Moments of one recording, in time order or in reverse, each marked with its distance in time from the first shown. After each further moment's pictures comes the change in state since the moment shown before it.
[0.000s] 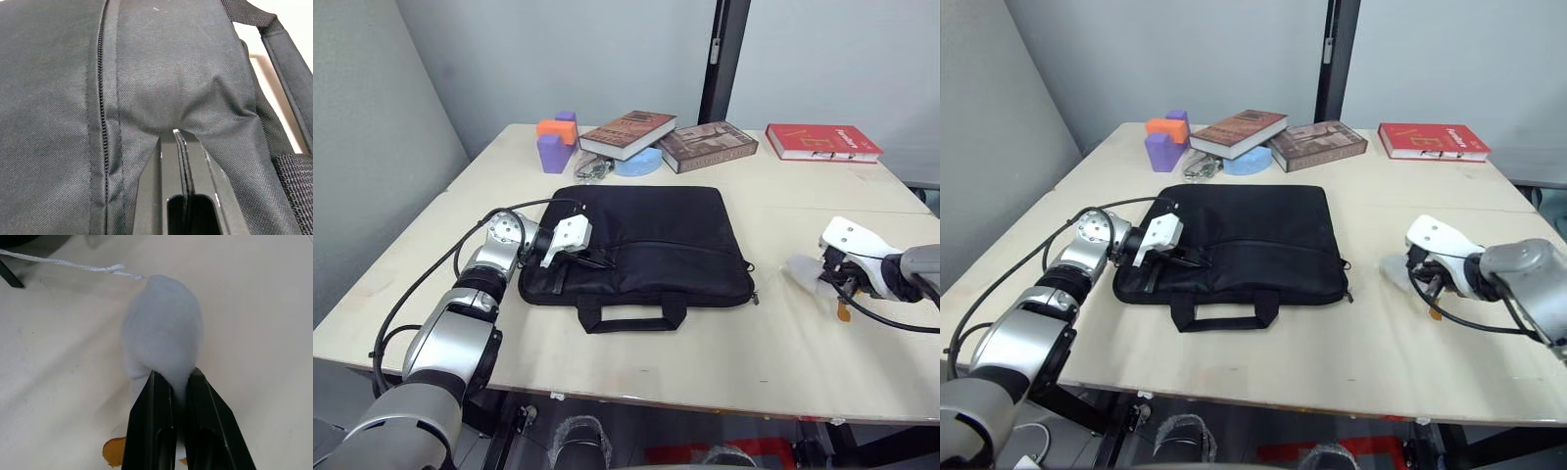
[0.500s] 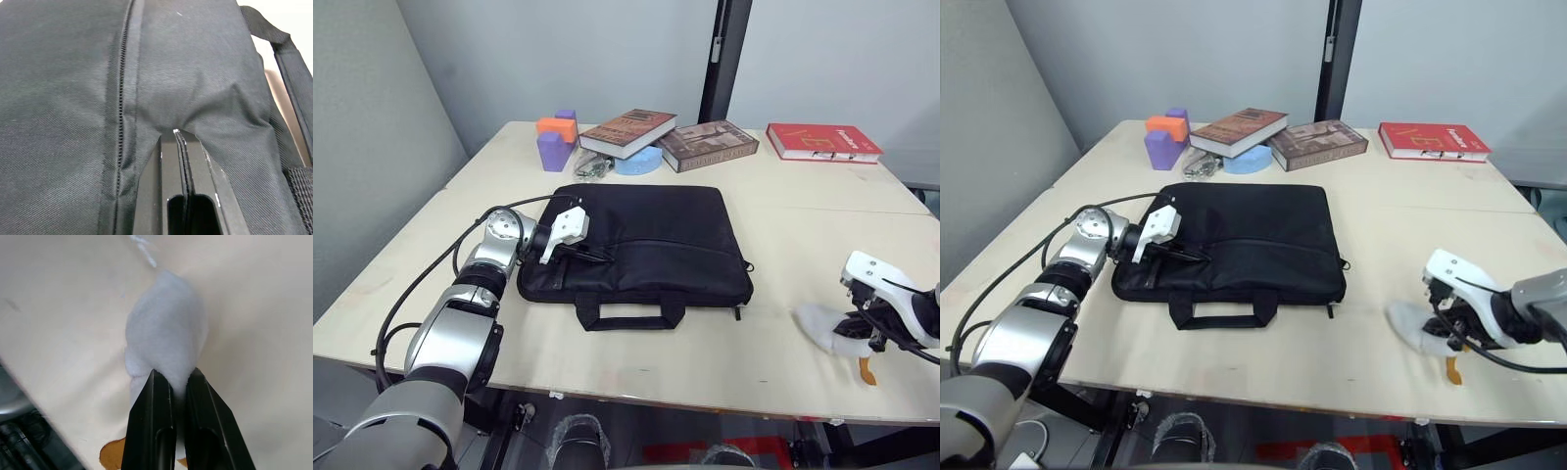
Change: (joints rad) left arm -0.027 -0.002 0.040 0.019 0.000 0.075 0.000; right arm 0.325 -0.130 -0.251 -0.083 0.234 0.079 0.133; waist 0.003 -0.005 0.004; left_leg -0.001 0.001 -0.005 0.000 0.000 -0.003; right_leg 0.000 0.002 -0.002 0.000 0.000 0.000
